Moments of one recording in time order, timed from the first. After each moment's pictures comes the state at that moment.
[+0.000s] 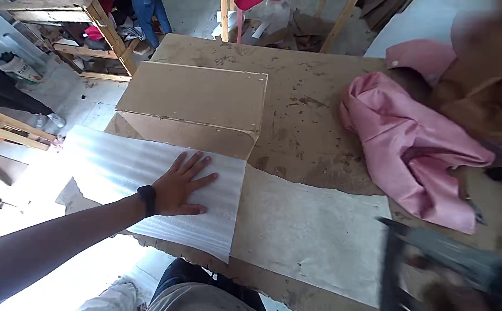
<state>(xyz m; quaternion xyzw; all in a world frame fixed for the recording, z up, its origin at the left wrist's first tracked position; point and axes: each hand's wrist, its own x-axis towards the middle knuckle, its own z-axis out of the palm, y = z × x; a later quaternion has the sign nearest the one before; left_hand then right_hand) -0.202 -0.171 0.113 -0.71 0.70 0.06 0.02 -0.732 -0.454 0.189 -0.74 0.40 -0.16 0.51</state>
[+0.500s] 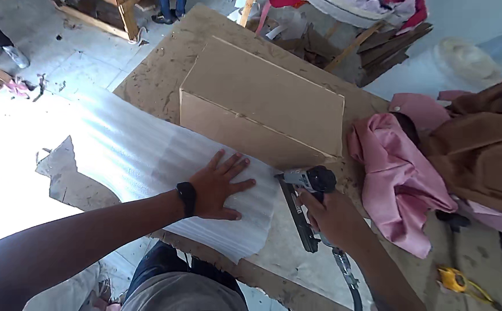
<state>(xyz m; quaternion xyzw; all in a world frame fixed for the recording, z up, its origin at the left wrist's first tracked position) -0.191 -0.156 0.098 -0.71 0.70 0.08 -0.08 -0.405 -0.378 0.204 -0.85 0.41 0.10 0.32</state>
